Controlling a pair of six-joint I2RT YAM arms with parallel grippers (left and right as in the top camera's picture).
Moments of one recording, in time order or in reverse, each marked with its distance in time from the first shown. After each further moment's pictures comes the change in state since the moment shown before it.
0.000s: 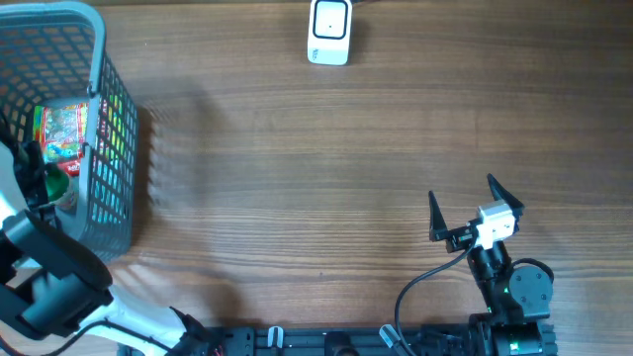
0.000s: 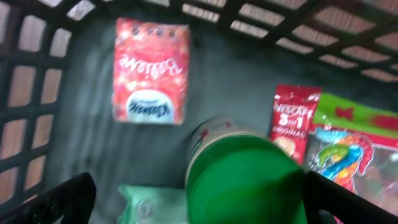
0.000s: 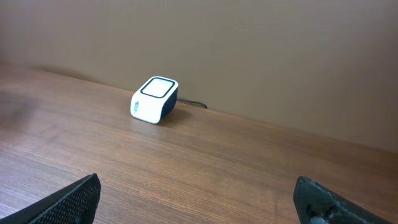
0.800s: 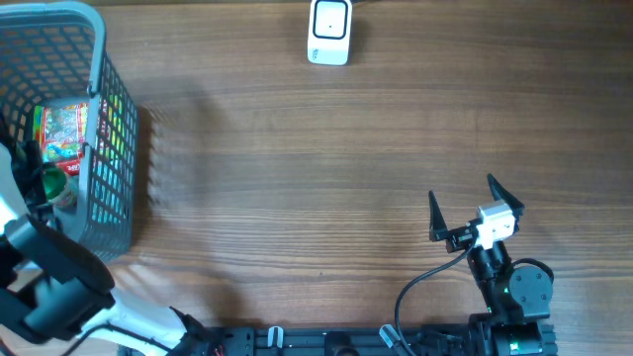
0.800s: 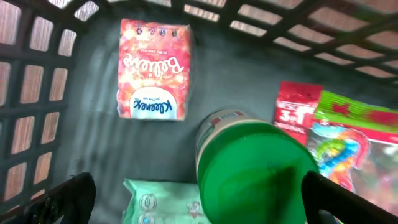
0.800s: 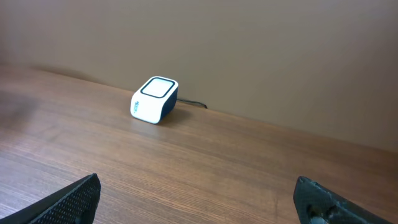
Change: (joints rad) left arm 0.000 -0.023 0.015 -0.035 0.004 0.012; right arm 0.000 0.000 0.000 0.000 0.000 0.000
